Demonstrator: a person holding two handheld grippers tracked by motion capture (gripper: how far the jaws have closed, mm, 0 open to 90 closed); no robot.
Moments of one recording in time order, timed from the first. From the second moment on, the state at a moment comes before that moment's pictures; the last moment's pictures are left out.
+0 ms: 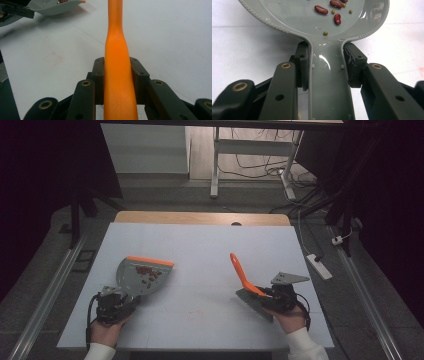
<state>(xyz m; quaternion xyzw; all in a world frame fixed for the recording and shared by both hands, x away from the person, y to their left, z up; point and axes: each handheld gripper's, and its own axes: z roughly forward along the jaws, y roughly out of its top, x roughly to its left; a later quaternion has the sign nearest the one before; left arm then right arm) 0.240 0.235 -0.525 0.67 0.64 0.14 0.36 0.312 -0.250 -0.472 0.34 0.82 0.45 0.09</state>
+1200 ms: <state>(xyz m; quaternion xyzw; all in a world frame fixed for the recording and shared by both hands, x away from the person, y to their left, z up) 0.248 0.236 -0.537 0.66 0.66 0.14 0.33 0.337 -0.267 -0.497 0.40 0.82 0.40 0.10</state>
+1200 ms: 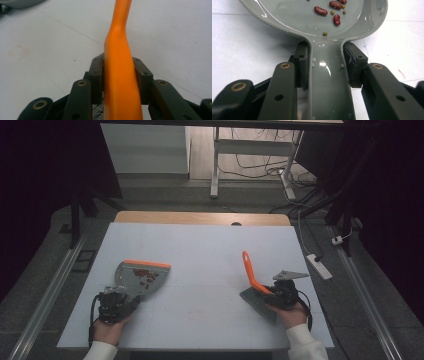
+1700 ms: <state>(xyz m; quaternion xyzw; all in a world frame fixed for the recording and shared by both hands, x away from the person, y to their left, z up) 0.246 0.238 -0.535 0.66 0.66 0.15 0.33 0.349 -0.270 -0.508 0.43 0.81 0.37 0.10</state>
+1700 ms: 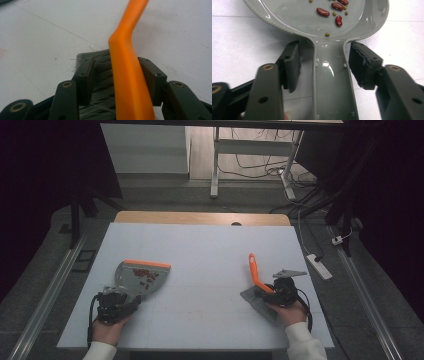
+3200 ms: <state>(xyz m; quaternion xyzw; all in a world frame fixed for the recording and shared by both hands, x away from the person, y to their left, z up) 0.262 0.216 -0.498 0.79 0.45 0.13 0.39 0.319 -0.260 -0.487 0.29 0.84 0.43 0.14</state>
